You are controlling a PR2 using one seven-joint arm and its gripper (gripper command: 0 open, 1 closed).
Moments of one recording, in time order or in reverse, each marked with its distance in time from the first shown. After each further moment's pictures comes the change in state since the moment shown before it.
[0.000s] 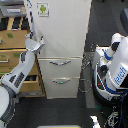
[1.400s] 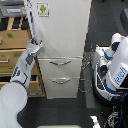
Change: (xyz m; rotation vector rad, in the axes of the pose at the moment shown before) arm 0.024 0.029 -0.075 -0.062 0.063 -0.026
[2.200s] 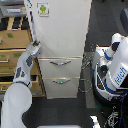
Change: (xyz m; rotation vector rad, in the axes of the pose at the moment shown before) arm 0.001 0.003 -0.025 -0.010 0.057 -0.035
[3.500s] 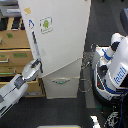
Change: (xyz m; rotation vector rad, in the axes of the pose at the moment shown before) arm -0.164 -0.081 0.001 -0.160 -0.127 -0.374
